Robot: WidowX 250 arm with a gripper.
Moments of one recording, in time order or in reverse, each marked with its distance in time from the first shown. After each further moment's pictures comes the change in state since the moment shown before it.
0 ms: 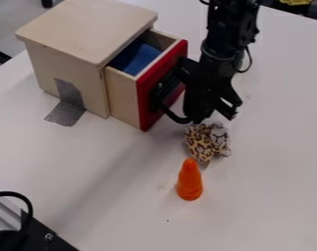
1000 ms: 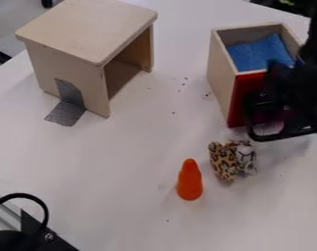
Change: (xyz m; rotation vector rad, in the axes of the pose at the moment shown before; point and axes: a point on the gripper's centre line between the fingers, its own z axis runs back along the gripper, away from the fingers) arm 0.048 -0.049 0.036 -0.026 -0.094 -0.018
